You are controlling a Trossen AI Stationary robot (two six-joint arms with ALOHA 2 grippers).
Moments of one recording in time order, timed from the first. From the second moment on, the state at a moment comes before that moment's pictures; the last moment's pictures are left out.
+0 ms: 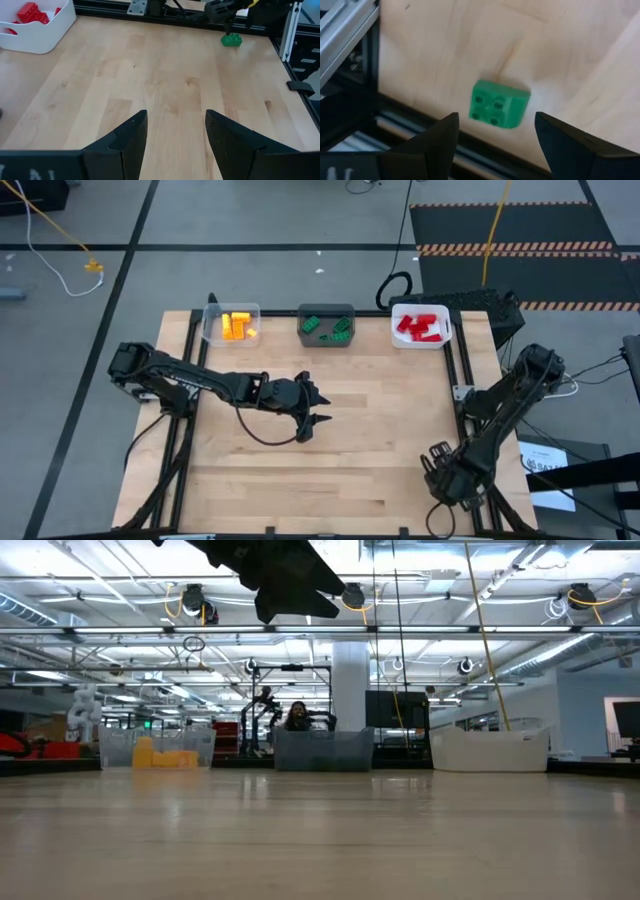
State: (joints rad) left arm -0.15 1.56 1.06 -0.03 -0.12 -0.18; right arm 0.94 1.40 0.81 -0.87 -0.31 0.61
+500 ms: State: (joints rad) left arm -0.15 1.56 1.06 -0.03 -0.12 -0.19; right arm 0.99 1.50 0.81 -0.81 -0.28 0.74
